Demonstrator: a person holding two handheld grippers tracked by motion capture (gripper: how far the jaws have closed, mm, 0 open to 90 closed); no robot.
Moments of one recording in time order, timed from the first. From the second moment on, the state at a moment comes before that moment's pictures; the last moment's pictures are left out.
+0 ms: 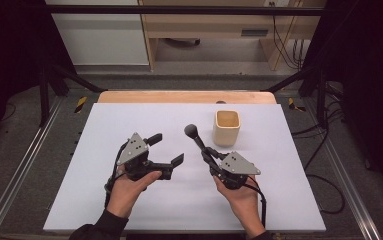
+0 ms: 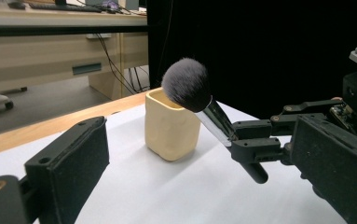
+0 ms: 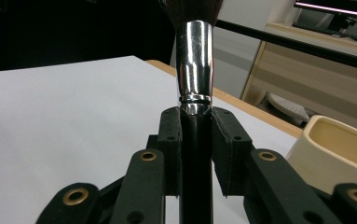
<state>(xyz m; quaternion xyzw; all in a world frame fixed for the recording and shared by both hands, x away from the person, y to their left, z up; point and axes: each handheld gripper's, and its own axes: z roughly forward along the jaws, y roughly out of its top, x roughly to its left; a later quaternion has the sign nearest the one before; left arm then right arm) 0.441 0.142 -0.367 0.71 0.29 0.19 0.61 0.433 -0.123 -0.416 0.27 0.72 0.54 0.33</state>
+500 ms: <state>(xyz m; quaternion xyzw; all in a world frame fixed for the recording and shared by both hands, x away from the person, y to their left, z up) 0.457 0.130 -0.376 0.69 0.32 0.14 0.63 0.430 -0.114 -0.411 0.26 0.72 0.55 0.33</state>
